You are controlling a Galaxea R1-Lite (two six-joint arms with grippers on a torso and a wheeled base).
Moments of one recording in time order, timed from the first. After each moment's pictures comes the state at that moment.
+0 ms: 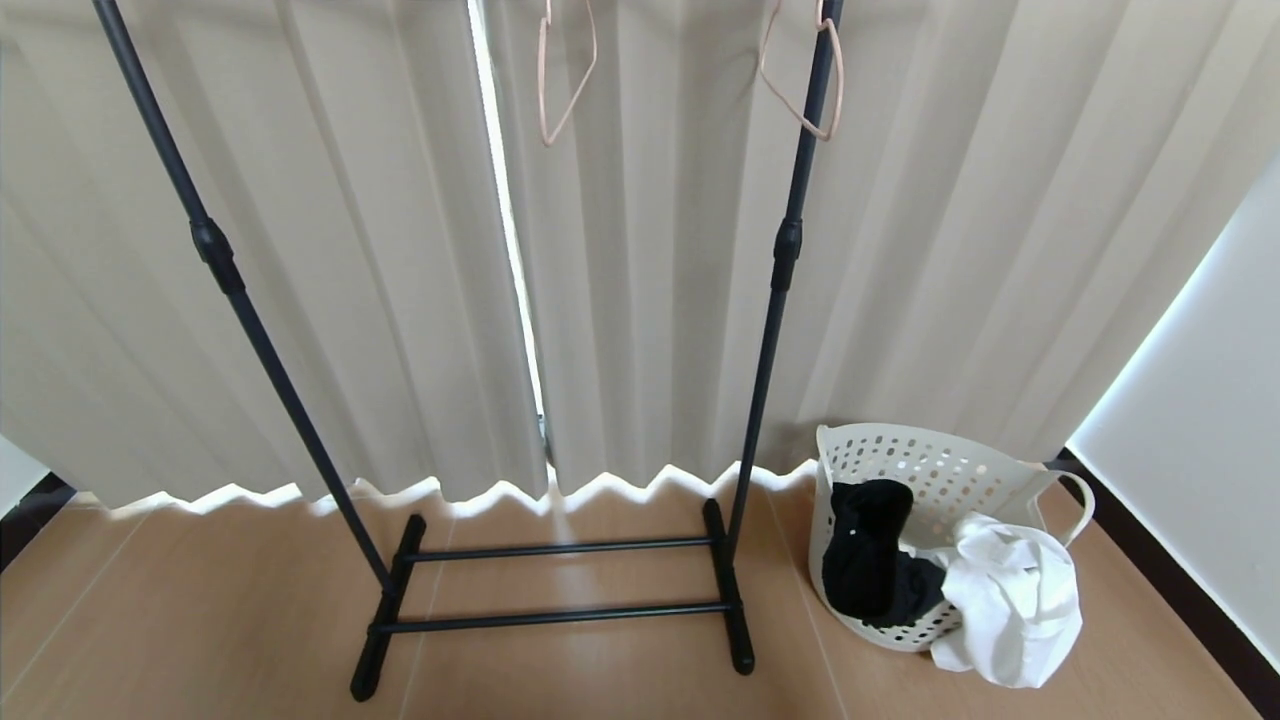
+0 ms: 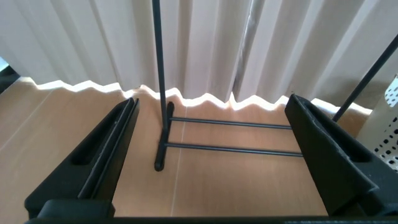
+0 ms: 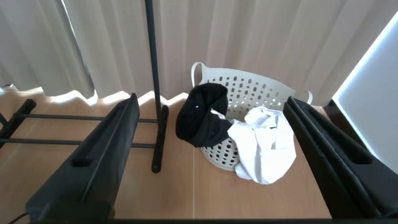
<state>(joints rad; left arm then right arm) 0.00 0.00 -0.01 0.03 0.14 -0.02 0.00 0.00 0.00 0.00 0.03 -0.01</state>
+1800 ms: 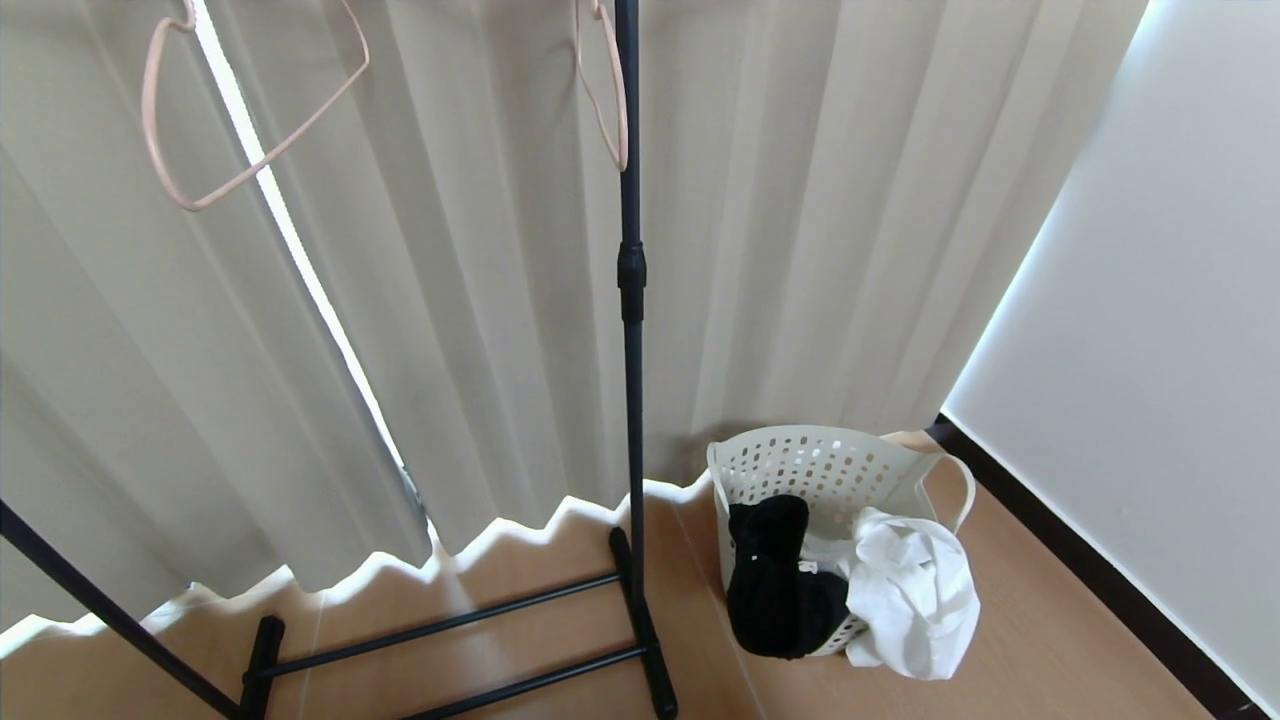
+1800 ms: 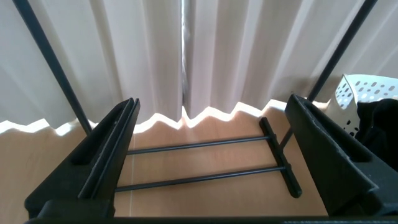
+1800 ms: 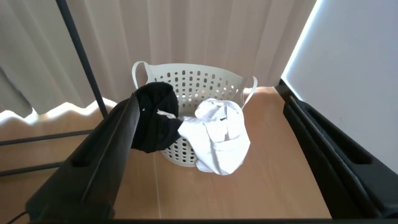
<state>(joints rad) 0.00 0.00 -0.01 0.03 0.14 -0.03 0.00 0.00 0.00 0.00 0.03 -0.01</state>
